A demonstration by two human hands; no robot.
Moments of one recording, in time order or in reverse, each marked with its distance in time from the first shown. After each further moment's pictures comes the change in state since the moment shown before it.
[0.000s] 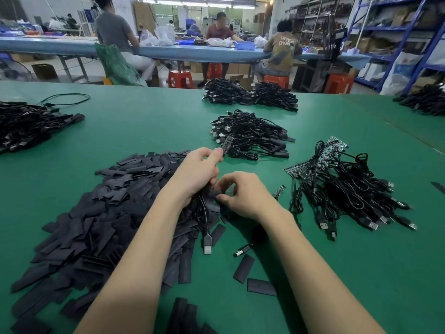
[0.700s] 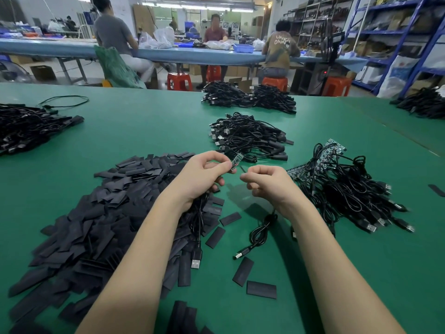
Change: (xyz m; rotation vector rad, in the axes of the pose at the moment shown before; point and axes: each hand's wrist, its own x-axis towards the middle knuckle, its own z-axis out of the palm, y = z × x) left_hand -0.014 0.009 0.001 -0.059 -0.133 0.035; right_hand -0.006 0.020 -0.038 0.913 0.085 0.334
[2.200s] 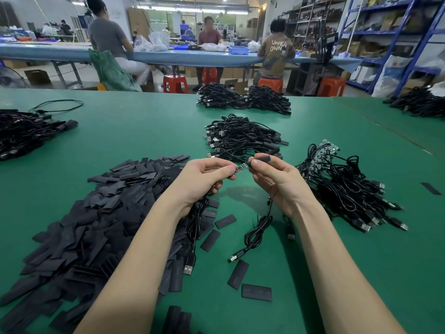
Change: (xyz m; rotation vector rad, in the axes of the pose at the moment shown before) left_hand 0.002 -0.006 0.006 -0.122 -0.067 0.017; right_hand -0.008 -0.006 -0.019 0.508 -0.040 -0.098
